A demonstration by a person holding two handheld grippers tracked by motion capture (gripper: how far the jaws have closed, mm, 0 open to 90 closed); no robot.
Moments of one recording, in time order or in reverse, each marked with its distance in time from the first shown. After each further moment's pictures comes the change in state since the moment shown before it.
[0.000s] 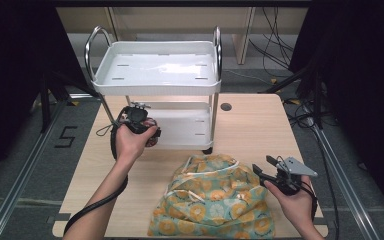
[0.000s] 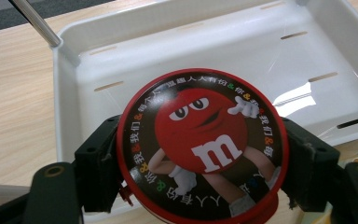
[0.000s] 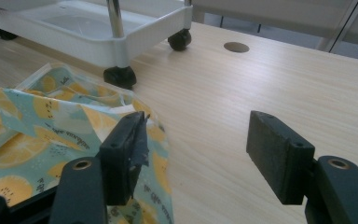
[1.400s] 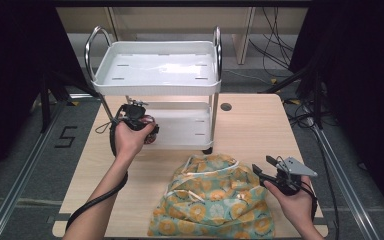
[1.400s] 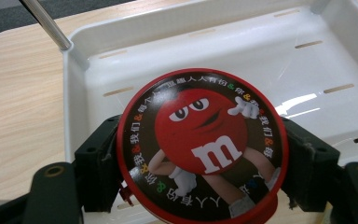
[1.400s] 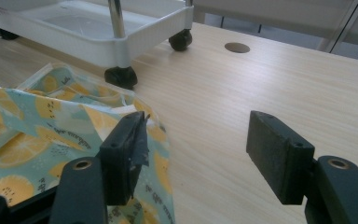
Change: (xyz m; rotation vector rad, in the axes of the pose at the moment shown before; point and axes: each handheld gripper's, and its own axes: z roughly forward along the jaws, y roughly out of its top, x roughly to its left) left arm 0.008 0.005 0.007 -0.006 0.031 -0.047; right arm 0.001 0.001 -0.001 0.011 0.002 0.002
